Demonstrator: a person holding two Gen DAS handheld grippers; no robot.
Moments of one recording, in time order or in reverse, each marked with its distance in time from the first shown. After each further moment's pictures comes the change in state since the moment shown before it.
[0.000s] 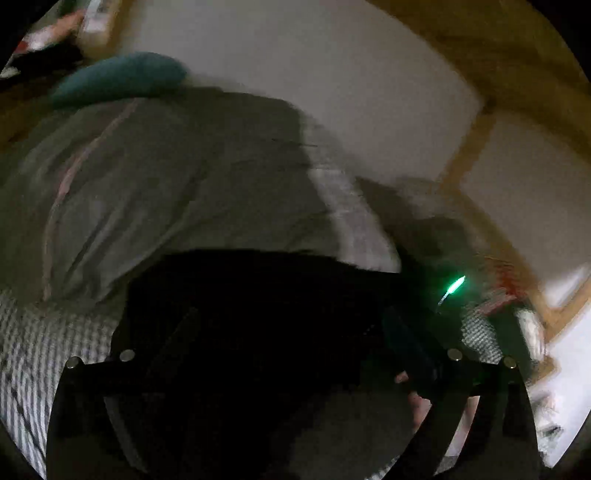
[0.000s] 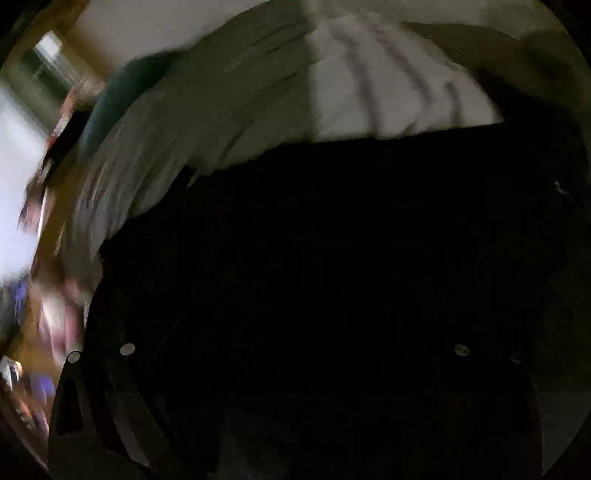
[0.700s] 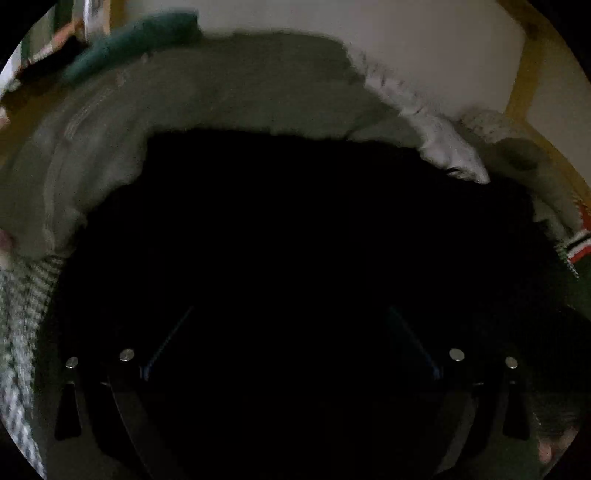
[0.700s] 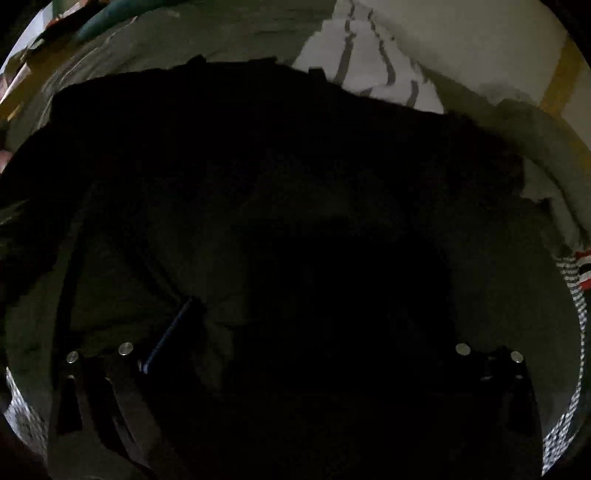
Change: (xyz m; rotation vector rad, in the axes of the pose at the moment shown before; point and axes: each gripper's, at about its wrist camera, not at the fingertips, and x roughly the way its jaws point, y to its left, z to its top) left arm 0.069 -0.009 -0.067 0.118 0.143 0.225; right arm -0.029 -0.024 -0.110 -0.386 0.007 -0.325
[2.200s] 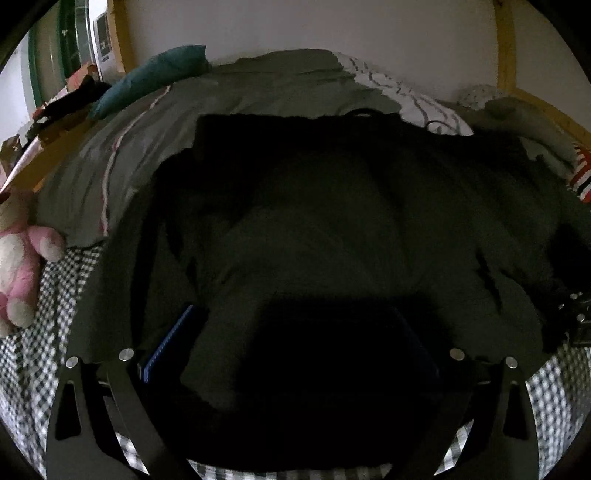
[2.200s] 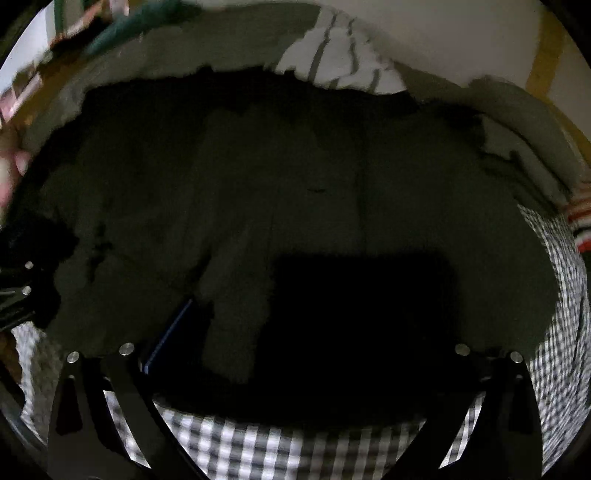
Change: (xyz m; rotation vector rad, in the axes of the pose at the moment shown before) left arm -0.036 -0.018 -0.079 0.122 -0.065 0.149; right arm -0.054 -0.017 -0.053 0.074 -0.093 0.022
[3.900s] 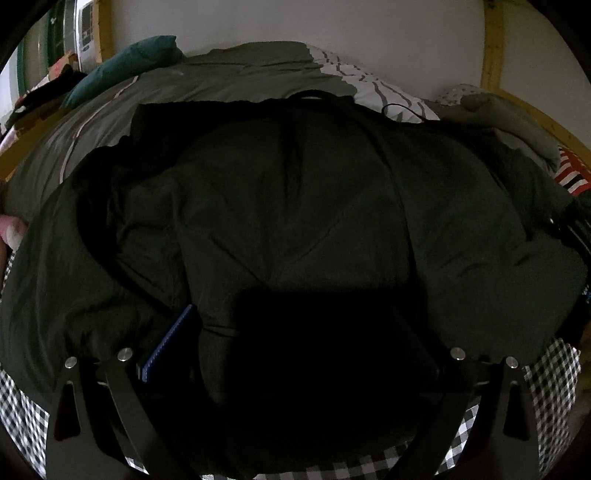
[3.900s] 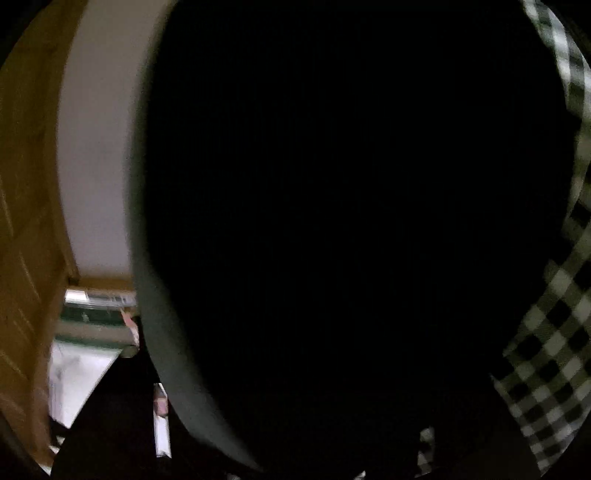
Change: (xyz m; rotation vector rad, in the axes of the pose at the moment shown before) left arm 0.023 -0.047 -0.006 -0.021 0.026 -0.102; right arm 0.050 -0.106 -0.064 1.158 -0.118 0.575
